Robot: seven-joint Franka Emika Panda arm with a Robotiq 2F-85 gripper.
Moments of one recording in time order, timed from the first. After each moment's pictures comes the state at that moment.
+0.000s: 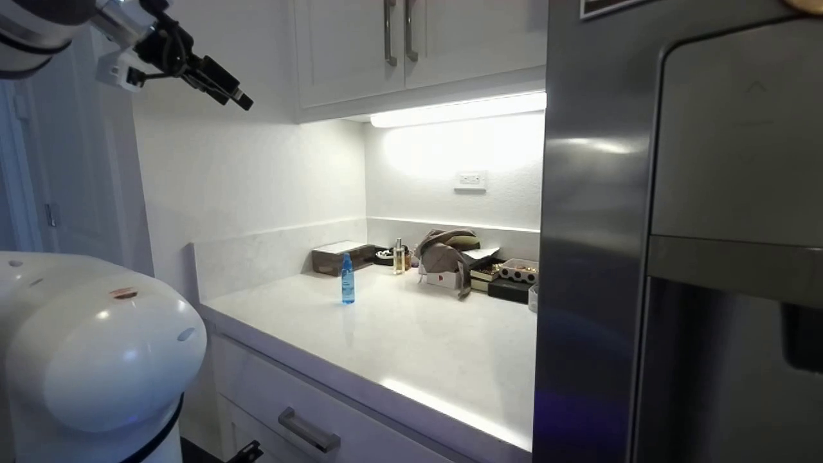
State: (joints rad) arm -0.10 -1.26 0.55 -2.48 0.19 2.31 0.63
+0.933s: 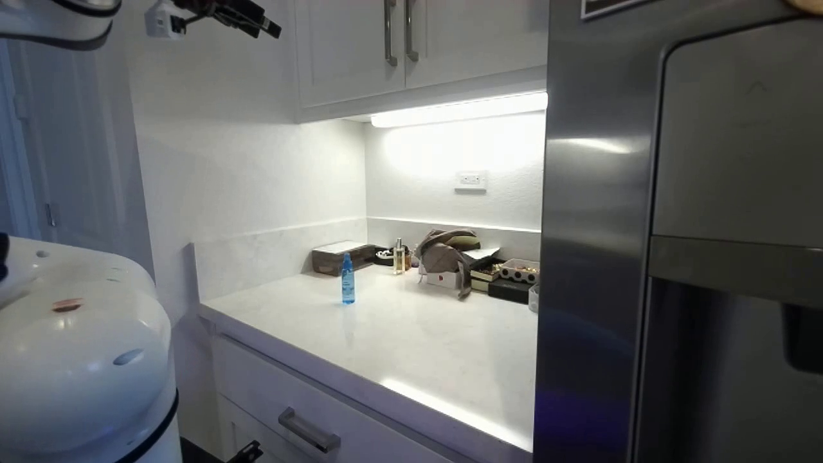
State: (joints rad) arm -0.39 -1.11 0.57 -2.21 0.04 2.49 0.72
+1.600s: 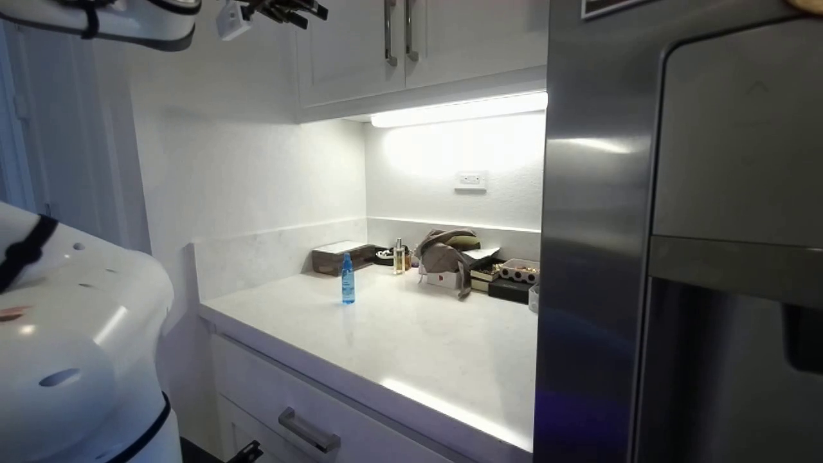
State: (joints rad) arm -0.64 -0.86 0.67 -1.97 -0.15 2.58 0.72
